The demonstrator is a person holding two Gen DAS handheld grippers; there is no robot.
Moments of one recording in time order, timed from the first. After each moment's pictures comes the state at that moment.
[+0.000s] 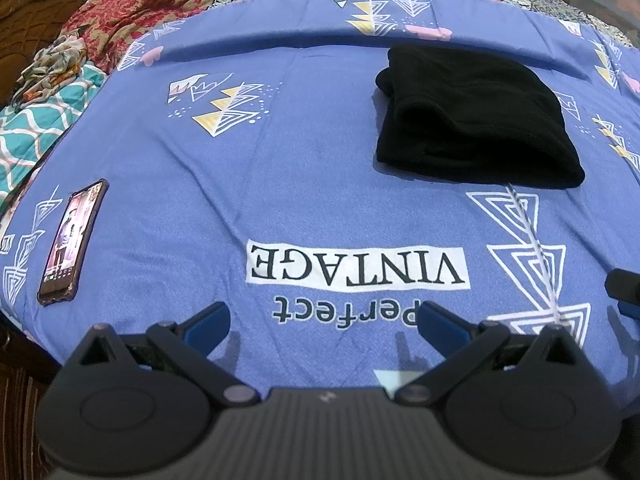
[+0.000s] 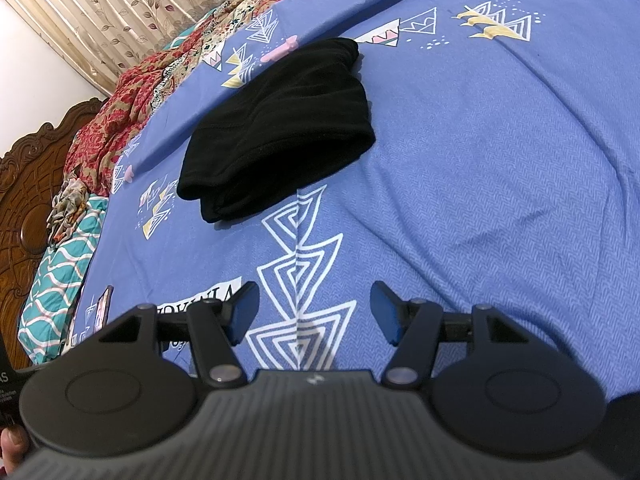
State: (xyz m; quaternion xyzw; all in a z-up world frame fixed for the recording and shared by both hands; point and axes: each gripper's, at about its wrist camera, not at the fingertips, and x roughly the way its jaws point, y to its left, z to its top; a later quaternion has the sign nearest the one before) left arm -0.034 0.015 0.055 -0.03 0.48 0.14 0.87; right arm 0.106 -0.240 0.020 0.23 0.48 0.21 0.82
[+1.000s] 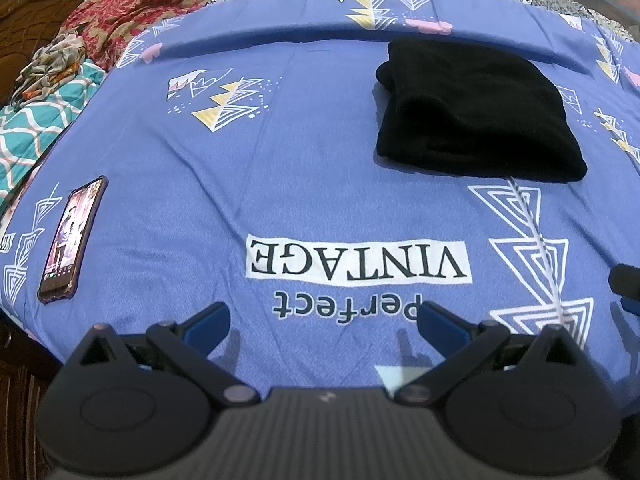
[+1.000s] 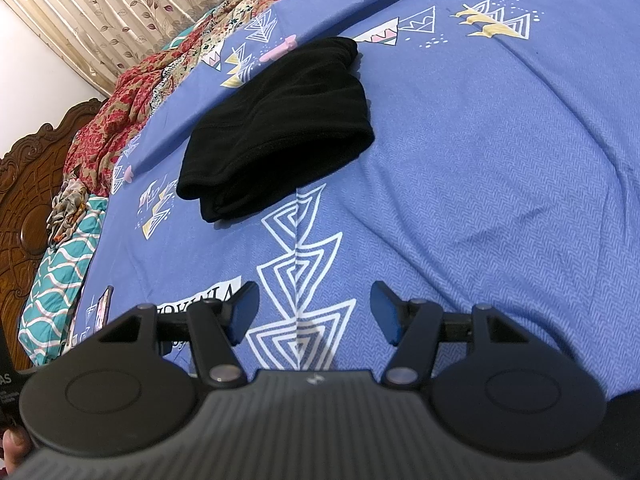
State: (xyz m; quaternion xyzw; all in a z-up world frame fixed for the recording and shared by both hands) left arm -0.035 0.014 0.052 -0.03 0.48 0.14 0.86; right arm 0.106 -0.240 0.020 0.23 0.48 0.21 0.82
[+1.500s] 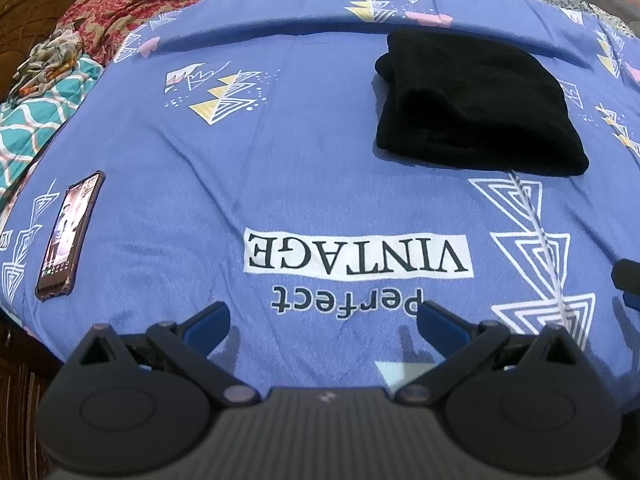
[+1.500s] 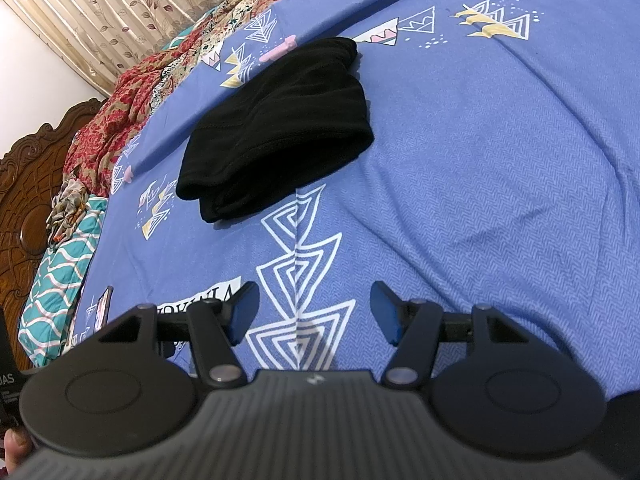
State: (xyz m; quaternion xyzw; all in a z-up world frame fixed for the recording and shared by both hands) left arm -0.032 0.016 0.049 -0.03 0.50 0.14 0.86; right arm 0.107 -0.241 0.020 0.23 0.48 0.21 0.82
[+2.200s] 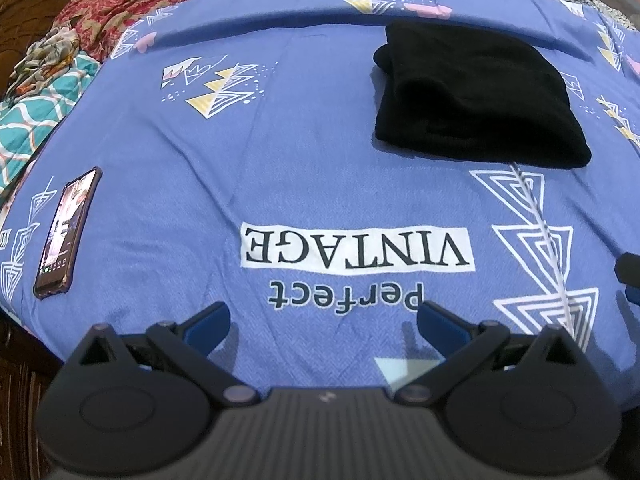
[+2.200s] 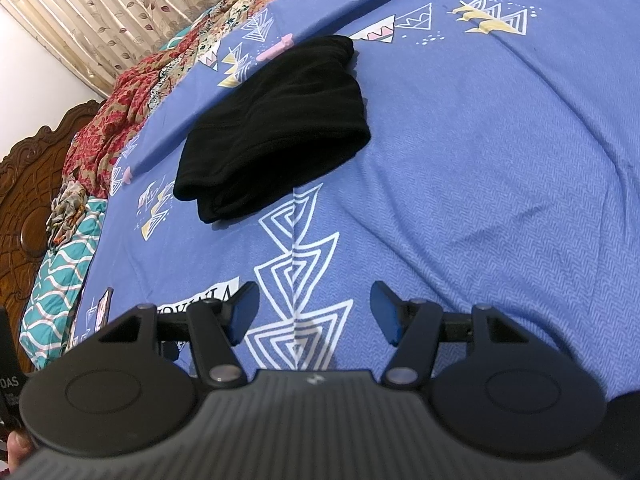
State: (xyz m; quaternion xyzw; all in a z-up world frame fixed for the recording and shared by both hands) left arm -0.029 0.015 0.045 -0.02 0.51 0.14 0.85; right arm 0.105 -0.241 0.017 0.23 0.48 0.21 0.82
